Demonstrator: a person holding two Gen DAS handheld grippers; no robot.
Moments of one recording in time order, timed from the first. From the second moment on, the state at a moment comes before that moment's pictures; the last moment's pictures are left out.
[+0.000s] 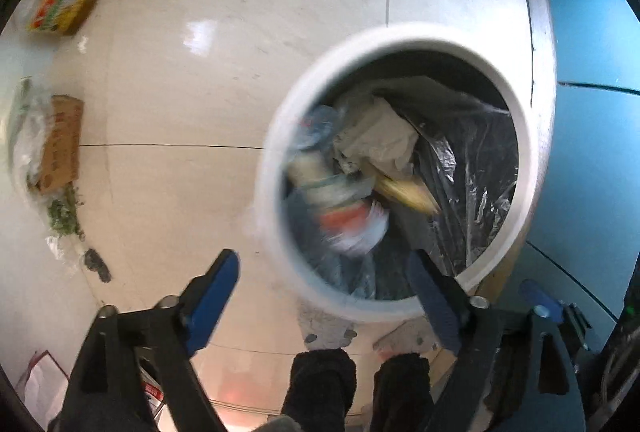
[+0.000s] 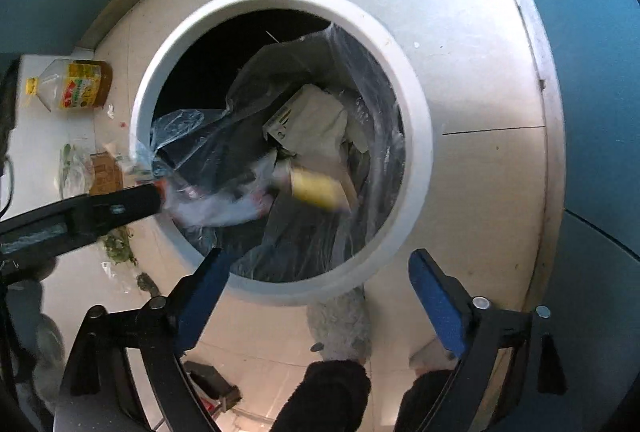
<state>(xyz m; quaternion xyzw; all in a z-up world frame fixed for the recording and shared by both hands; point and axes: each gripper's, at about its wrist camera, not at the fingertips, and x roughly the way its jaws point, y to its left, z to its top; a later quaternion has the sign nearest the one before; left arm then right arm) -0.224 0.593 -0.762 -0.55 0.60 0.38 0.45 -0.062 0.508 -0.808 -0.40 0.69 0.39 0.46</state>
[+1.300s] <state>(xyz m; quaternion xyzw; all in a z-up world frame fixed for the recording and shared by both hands) -0.232 0.445 -0.272 -0.37 0.52 0.49 0.60 -0.075 0.401 -0.249 -0.36 0.55 0.47 0.59</state>
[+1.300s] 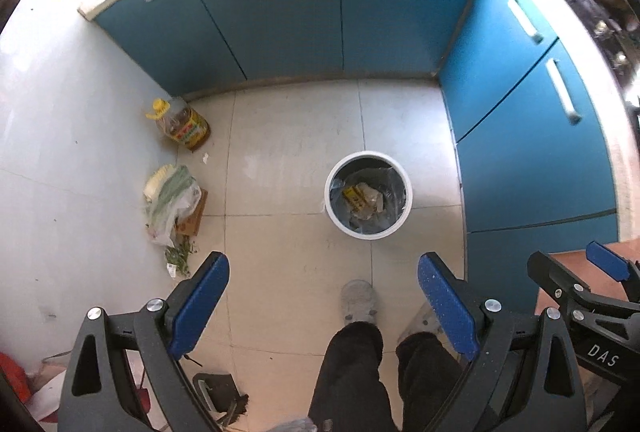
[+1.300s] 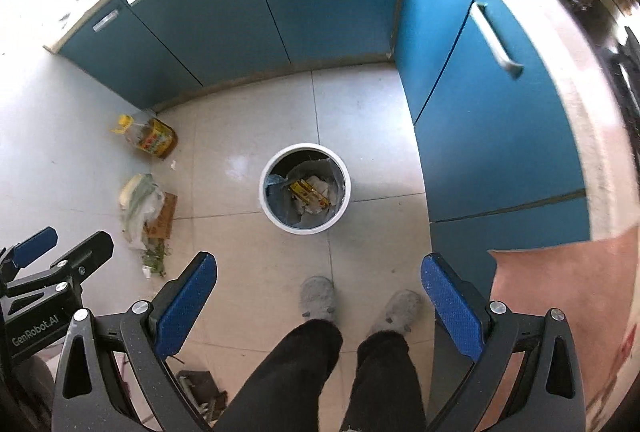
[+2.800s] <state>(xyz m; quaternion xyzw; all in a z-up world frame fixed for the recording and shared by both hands) 0.280 0.186 -0.295 -0.17 0.66 0.12 0.72 0.382 -0.073 -0.206 0.10 0.62 0.04 0.78</state>
